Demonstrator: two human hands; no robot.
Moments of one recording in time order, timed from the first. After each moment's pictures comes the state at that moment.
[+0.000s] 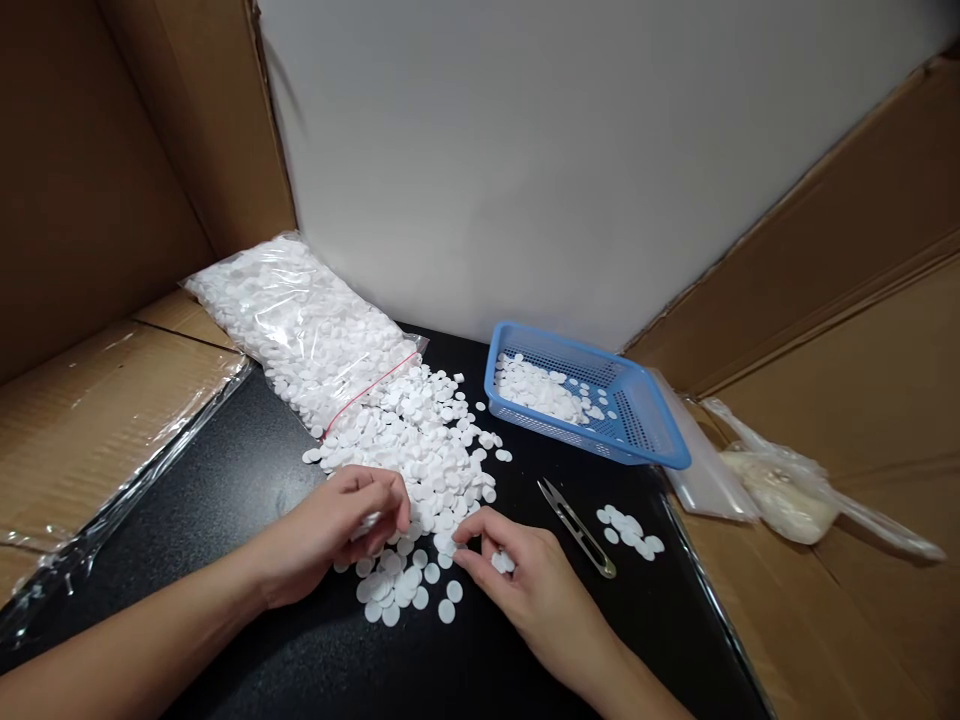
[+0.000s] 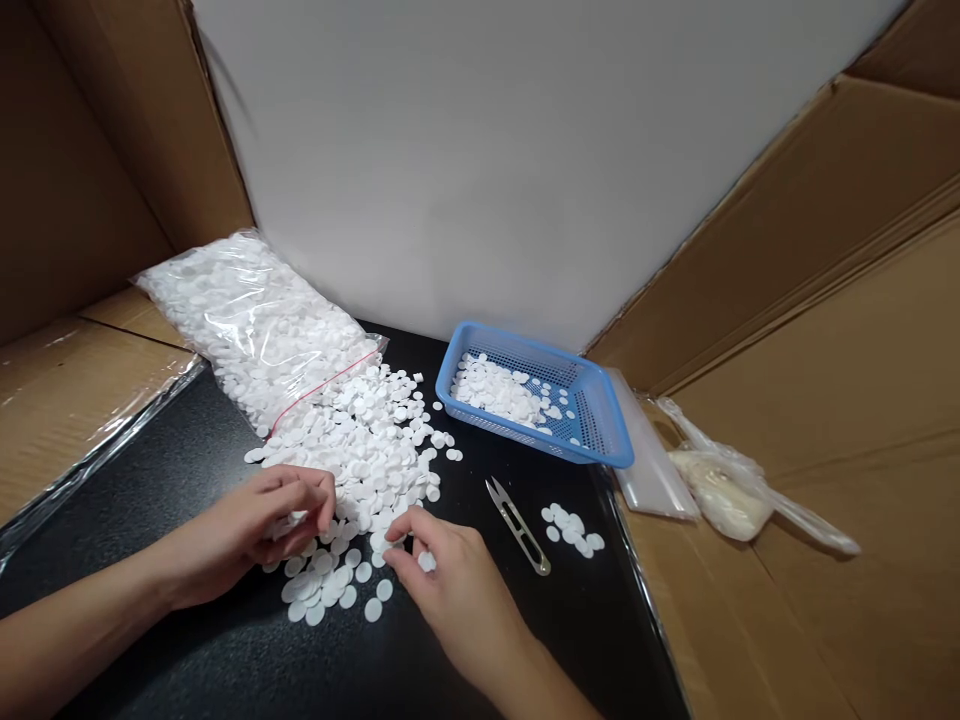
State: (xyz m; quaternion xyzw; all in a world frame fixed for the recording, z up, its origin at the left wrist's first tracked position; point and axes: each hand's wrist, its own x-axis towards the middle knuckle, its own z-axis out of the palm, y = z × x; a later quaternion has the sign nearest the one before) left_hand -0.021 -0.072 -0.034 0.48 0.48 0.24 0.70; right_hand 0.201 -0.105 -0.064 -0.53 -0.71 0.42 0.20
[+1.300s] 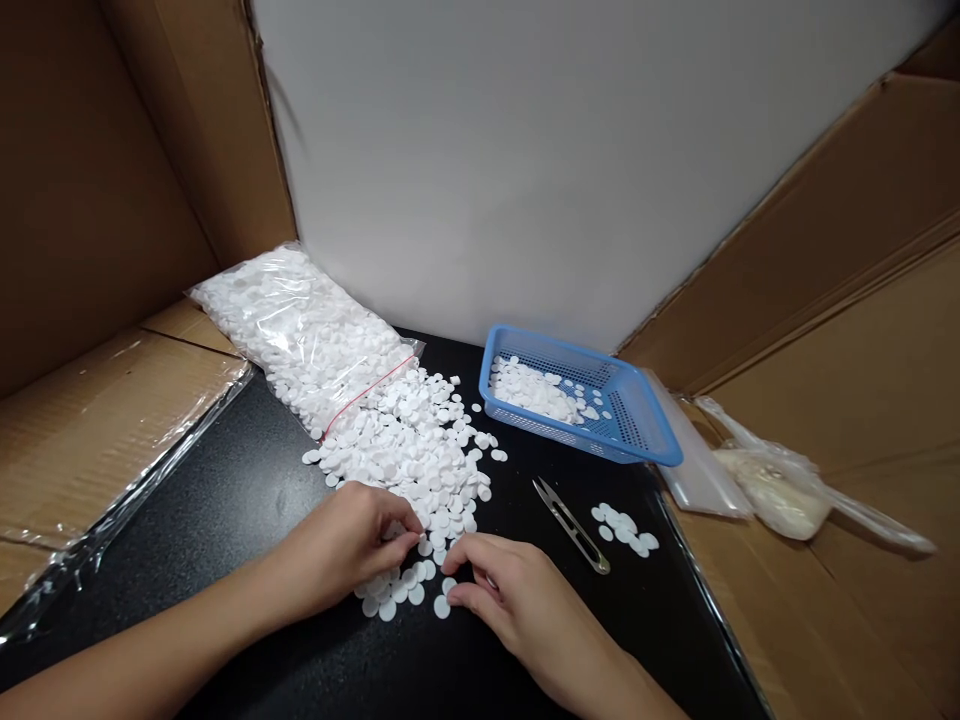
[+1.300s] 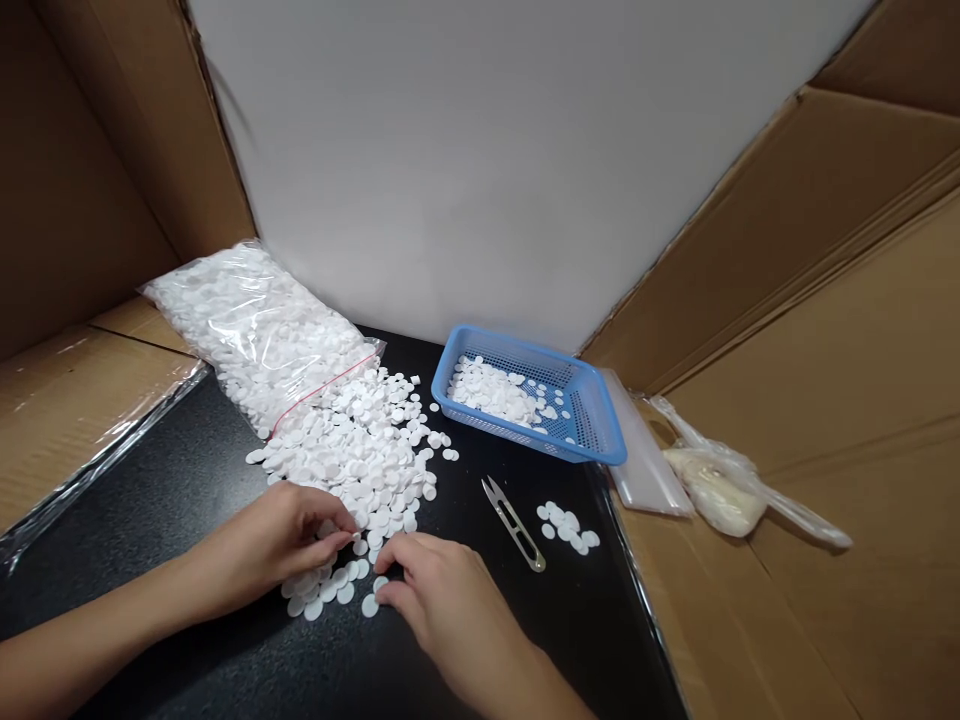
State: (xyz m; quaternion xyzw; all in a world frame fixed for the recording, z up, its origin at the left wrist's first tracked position) left_hand -0.018 -0.076 -0.048 0.80 0.48 0.07 0.36; right_hand 0.202 -0.112 -0.058 -0.50 -0.76 0.40 0.13
